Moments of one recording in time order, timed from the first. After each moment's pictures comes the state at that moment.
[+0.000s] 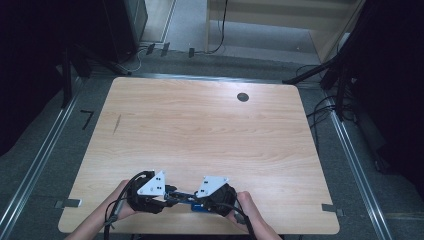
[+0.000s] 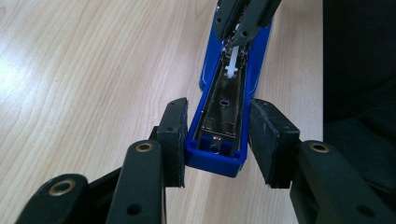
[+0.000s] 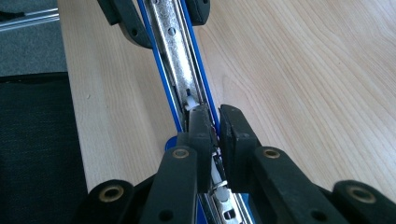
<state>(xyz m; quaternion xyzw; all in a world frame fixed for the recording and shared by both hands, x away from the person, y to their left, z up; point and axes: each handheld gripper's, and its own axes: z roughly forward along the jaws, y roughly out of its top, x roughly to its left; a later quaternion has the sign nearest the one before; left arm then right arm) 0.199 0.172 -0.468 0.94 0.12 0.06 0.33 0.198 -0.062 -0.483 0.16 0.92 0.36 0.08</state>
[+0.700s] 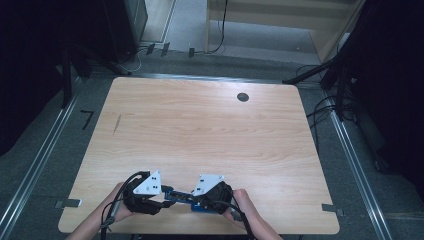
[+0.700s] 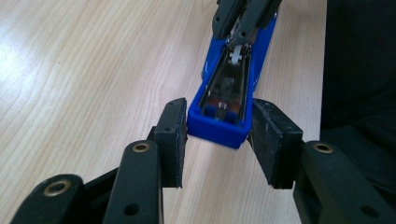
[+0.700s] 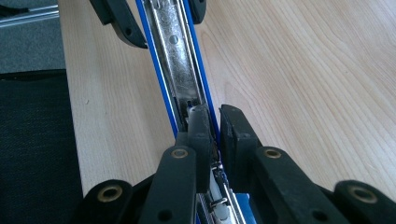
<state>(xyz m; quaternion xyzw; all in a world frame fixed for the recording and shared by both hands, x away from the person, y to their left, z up) 0.197 0.181 -0.470 0.93 0.15 0.06 0.33 0.203 -0.054 -0.483 0.15 0.92 0.35 0.07</state>
